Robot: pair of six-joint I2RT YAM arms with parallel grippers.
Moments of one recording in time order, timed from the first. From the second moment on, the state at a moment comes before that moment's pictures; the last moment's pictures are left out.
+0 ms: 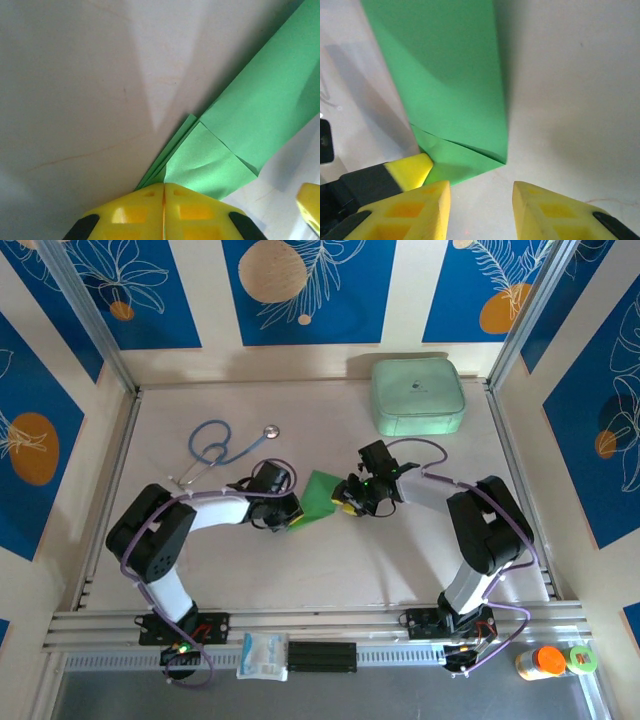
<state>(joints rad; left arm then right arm) -0.62 1.71 0.83 -0.13 0.27 -1.14 0.49 1.69 0.93 -0.32 -0.46 0.98</state>
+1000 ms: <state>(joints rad) -0.63 1.65 0.76 -0.10 0.32 -1.17 0.53 1.79 0.97 -0.32 -0.46 1.00</state>
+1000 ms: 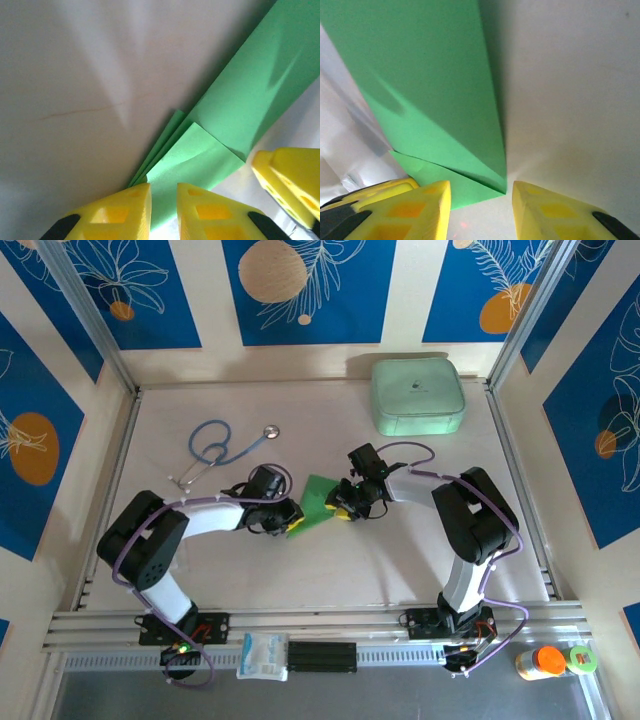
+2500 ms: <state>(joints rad) -0.60 1.63 0.57 0.23 0.35 -1.38 0.57 1.84 0.98 -0.25 -0.56 0.97</state>
